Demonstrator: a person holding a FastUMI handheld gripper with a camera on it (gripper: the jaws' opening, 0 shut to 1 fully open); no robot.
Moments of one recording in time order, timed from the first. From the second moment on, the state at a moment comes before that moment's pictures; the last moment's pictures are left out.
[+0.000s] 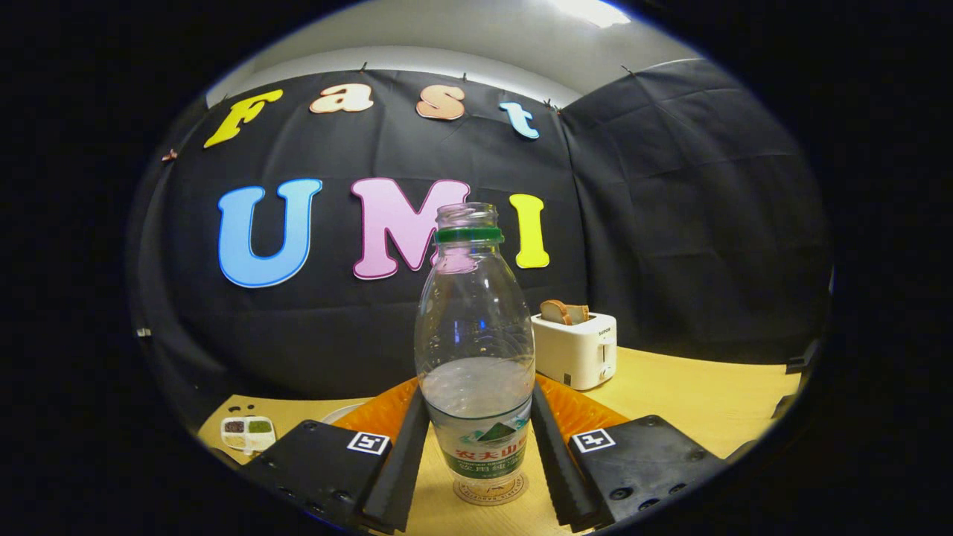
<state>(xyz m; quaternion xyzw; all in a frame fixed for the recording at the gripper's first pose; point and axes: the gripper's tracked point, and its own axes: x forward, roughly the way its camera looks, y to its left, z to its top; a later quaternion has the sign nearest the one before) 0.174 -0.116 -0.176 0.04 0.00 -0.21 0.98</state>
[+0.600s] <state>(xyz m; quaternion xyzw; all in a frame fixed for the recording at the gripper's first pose) 0.215 -0.114 -0.259 0.01 0.04 -0.24 0.97</state>
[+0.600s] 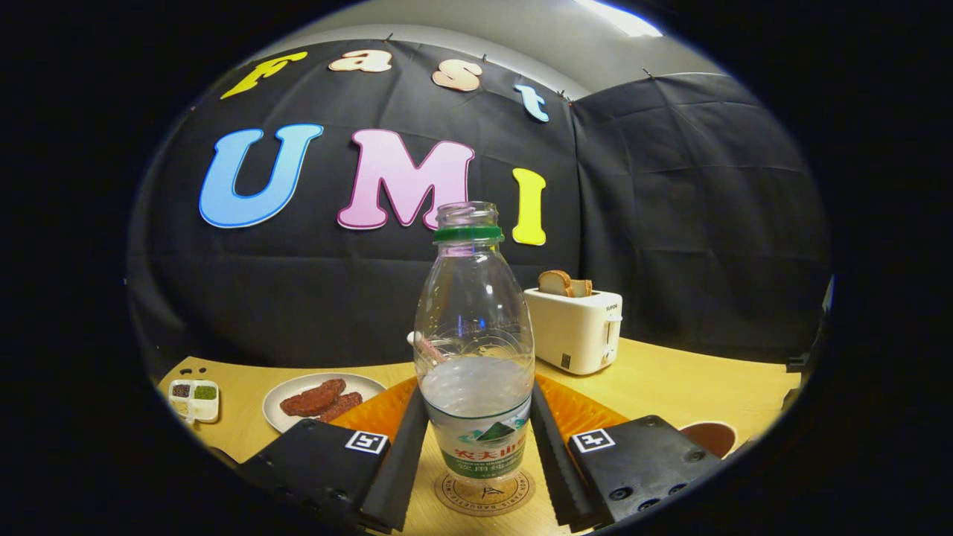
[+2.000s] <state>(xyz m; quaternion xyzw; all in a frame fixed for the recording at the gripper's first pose) 0.170 -0.106 -0.280 0.07 0.07 -0.26 0.96</state>
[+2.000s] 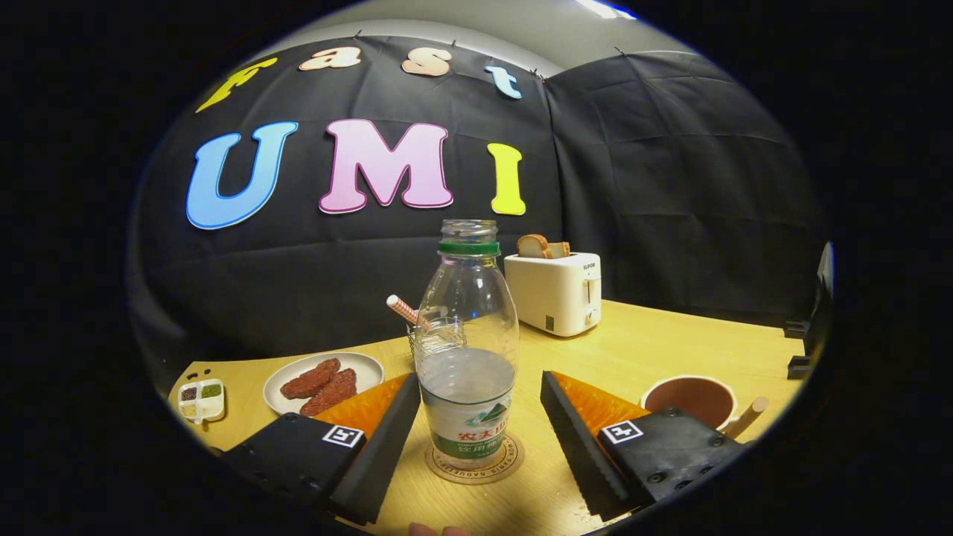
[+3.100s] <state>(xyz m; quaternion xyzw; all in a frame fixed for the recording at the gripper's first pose) 0.063 -0.054 -0.176 0.06 0.05 -0.11 0.99</state>
